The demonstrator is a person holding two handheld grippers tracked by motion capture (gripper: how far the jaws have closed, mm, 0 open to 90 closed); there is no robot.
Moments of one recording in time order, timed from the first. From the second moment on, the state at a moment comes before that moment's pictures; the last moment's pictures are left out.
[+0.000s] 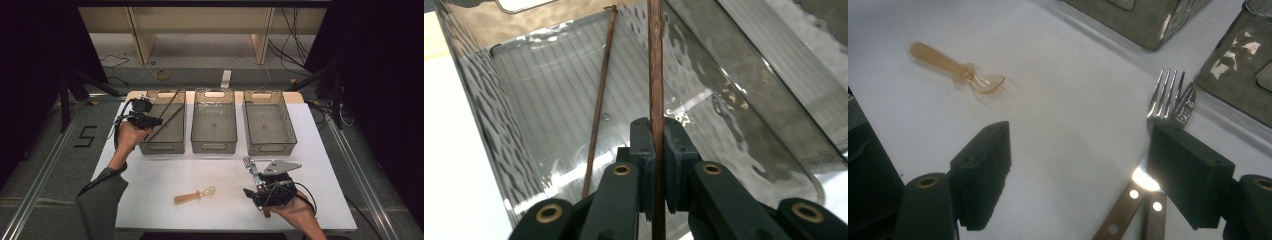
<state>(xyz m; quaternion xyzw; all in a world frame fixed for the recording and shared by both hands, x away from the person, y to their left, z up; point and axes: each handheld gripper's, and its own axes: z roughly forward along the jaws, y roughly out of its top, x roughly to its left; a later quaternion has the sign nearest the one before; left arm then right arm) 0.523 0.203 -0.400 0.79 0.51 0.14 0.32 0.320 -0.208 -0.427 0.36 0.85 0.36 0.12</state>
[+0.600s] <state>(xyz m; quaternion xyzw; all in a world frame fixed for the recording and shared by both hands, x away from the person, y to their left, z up) 0.534 0.208 -0.409 0.79 0.52 0.16 0.30 0.319 -0.207 -0.426 0.36 0.85 0.36 0.12</state>
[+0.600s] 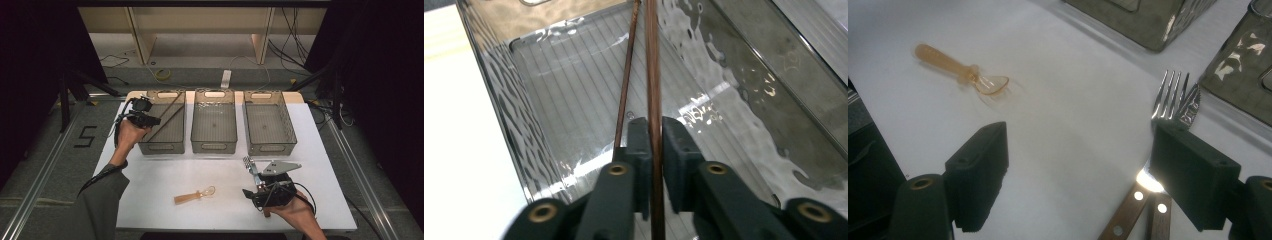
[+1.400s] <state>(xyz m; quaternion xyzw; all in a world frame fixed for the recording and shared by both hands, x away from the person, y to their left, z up) 0.478 0.201 -0.379 0.77 0.48 0.14 0.40 0.319 -0.209 -0.425 0.37 0.85 0.37 0.12</state>
